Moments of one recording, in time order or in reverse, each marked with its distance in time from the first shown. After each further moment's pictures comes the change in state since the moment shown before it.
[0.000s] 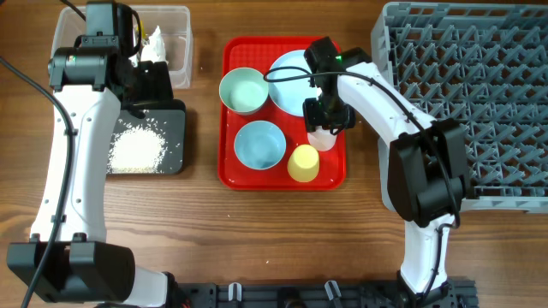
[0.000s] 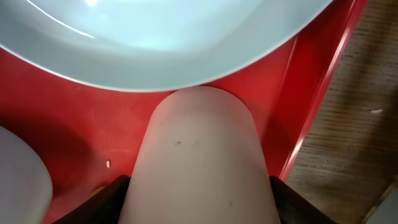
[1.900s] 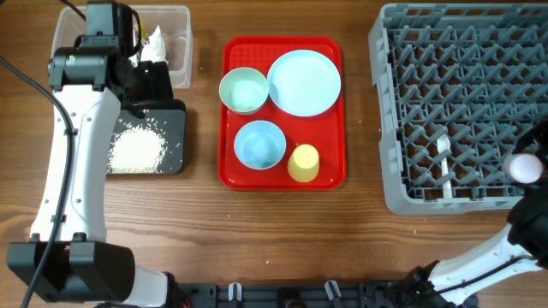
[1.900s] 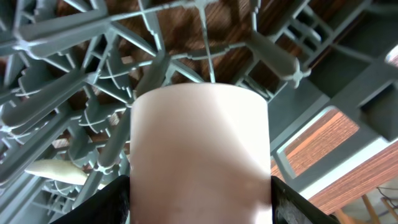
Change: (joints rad) left arm 0.000 0.000 0.000 0.000 0.000 0.000; right arm -1.155 -0.146 0.079 -0.305 0.032 -0.076
